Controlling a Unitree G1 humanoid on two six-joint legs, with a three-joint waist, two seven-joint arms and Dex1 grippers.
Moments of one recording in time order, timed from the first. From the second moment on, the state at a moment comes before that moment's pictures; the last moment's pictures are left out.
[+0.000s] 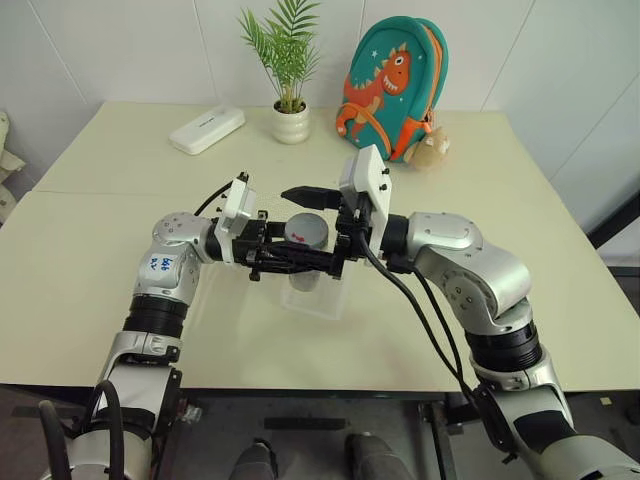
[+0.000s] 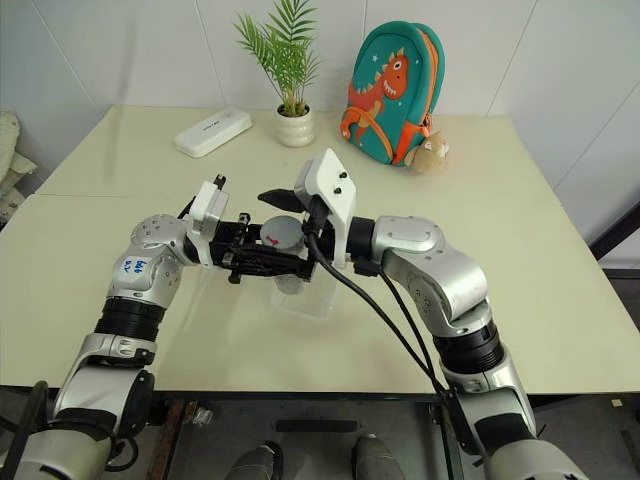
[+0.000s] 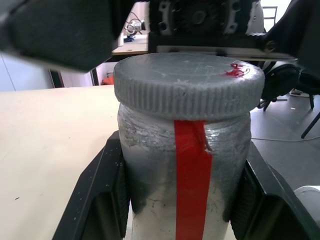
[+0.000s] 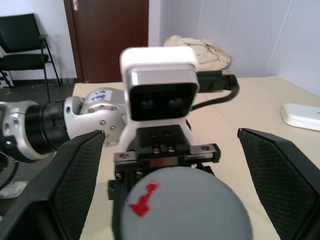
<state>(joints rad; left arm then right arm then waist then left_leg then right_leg) -0.87 0.45 -0.01 0.44 -0.45 0.14 -1.48 -0.85 -0.31 0.17 -0.24 0.49 0.67 0.78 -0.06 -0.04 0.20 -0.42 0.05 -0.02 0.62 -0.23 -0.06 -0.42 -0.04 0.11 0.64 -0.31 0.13</state>
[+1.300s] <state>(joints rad) -0.87 0.46 0.03 0.53 -0.45 0.10 -1.50 -0.86 -0.43 0.10 -0.36 0.59 0.80 0.76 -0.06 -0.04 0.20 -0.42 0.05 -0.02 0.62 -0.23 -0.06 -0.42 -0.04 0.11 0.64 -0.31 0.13</state>
